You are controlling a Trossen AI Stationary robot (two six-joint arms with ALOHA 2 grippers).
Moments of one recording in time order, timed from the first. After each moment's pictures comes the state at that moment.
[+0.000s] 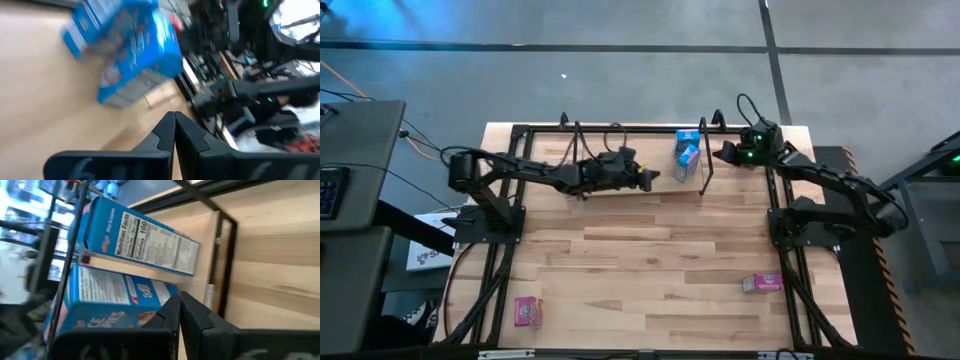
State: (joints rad) left arm 0.17 1.69 0.96 0.41 -0.13 -0.93; right arm -0.95 1.09 0.43 0.10 -0.45 0.81
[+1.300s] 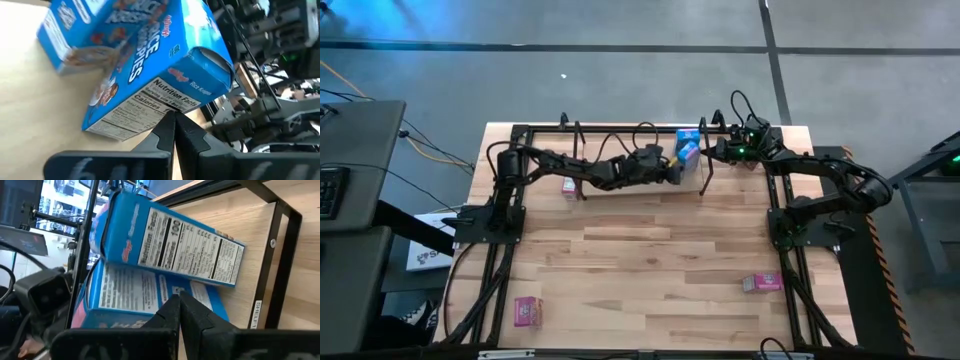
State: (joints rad) left arm 0.23 2.03 1.26 0.42 -0.14 -0.94; right arm -0.95 1.31 0.43 0.41 -0.62 0.89
